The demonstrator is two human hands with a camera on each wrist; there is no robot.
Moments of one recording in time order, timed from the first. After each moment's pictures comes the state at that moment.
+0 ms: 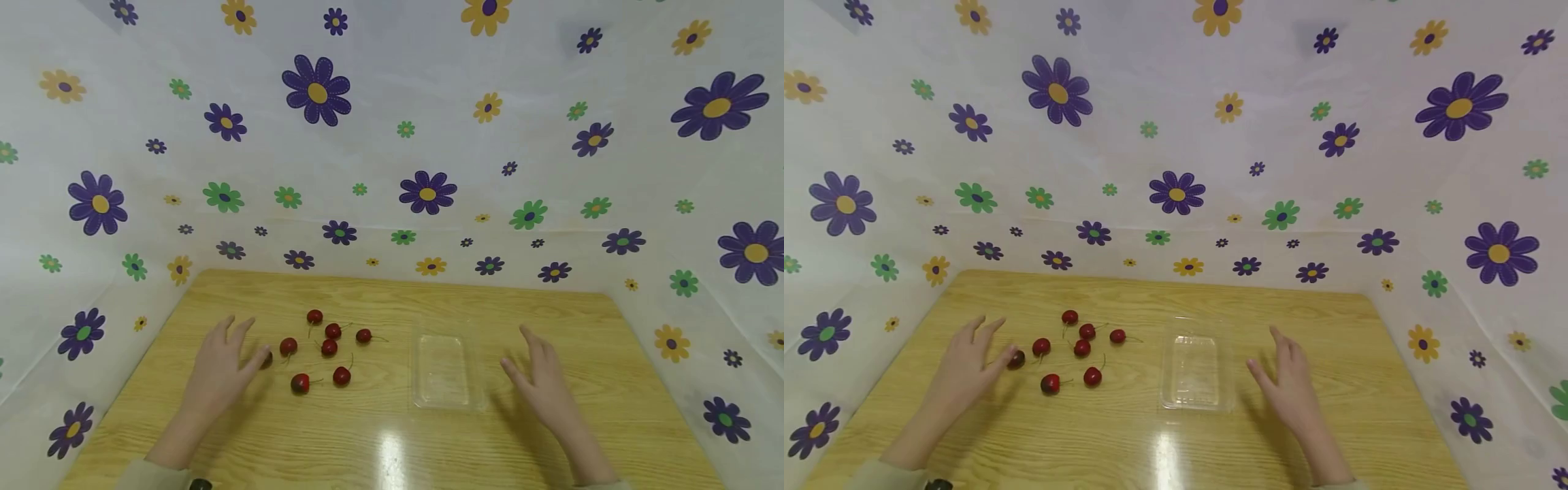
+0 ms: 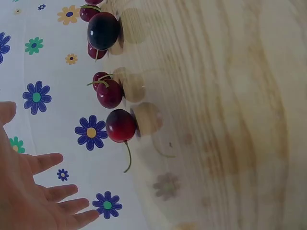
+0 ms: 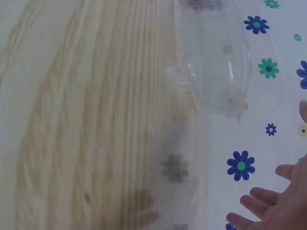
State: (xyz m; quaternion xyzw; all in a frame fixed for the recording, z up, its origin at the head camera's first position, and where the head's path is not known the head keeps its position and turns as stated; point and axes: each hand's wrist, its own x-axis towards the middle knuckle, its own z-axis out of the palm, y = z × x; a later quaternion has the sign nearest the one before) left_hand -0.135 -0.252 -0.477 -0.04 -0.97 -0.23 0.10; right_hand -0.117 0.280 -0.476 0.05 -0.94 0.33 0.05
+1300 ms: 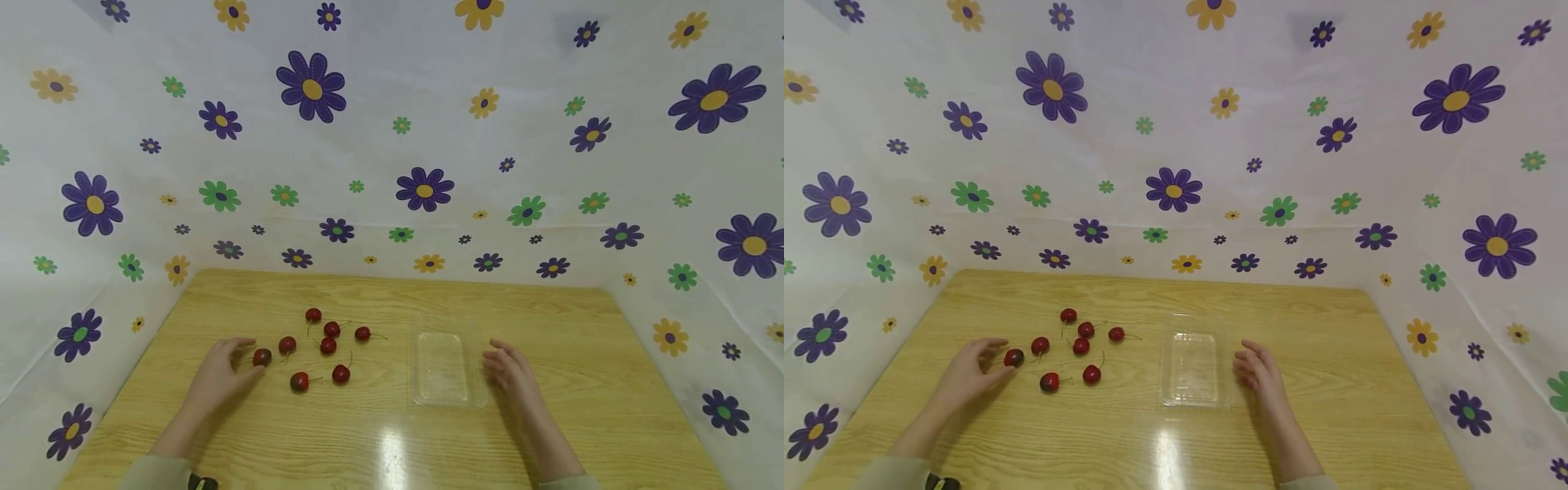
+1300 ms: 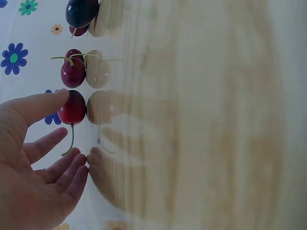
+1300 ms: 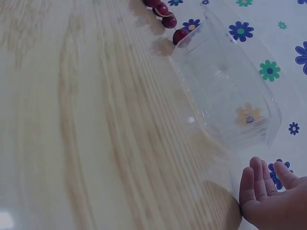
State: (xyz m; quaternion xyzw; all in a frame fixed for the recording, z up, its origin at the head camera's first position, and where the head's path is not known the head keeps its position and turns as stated) left_hand -0.148 -0.280 -0.526 -0.02 -0.94 -0.34 0.01; right_hand -0.126 0.253 -0.508 -0.05 -0.71 0.70 -0.04
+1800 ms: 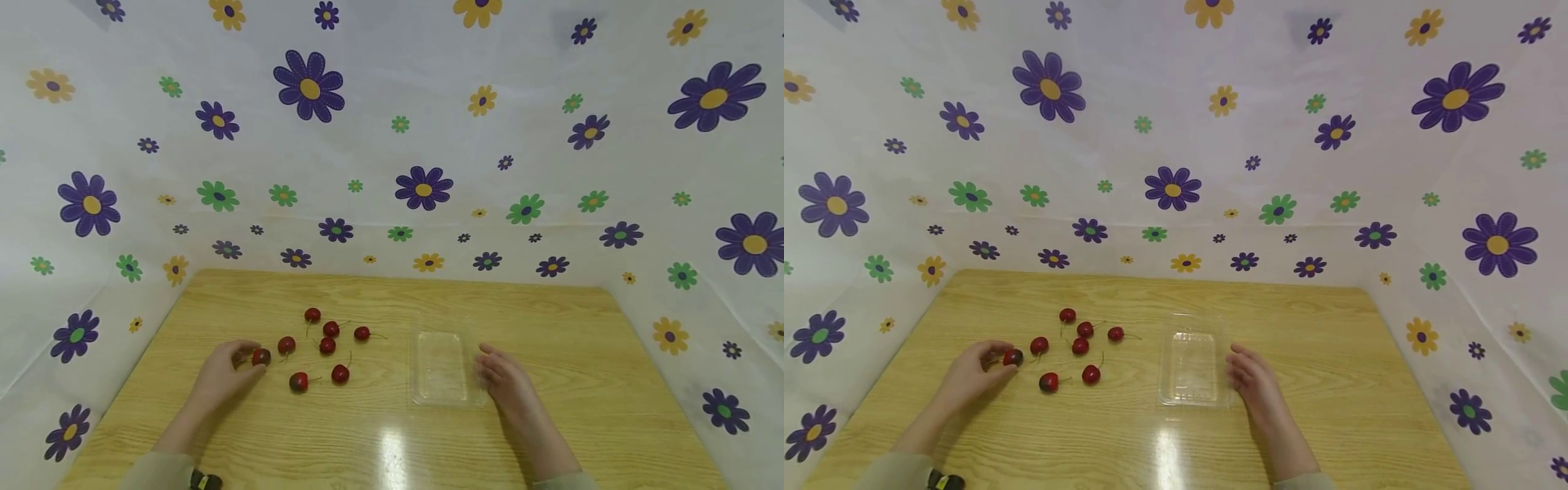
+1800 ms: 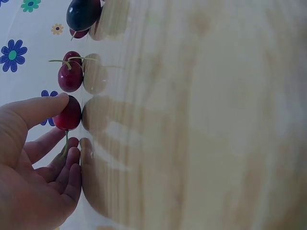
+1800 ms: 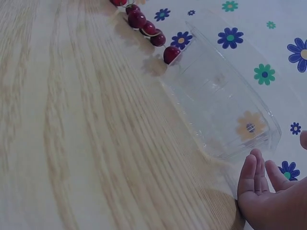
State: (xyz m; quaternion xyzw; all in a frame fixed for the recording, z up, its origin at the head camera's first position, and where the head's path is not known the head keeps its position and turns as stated) left_hand -0.155 -0.278 -0.530 -0.02 -0.93 -0.37 -0.01; right_hand -0.127 0.246 -0.509 -0.10 -0.62 0.77 -0.11
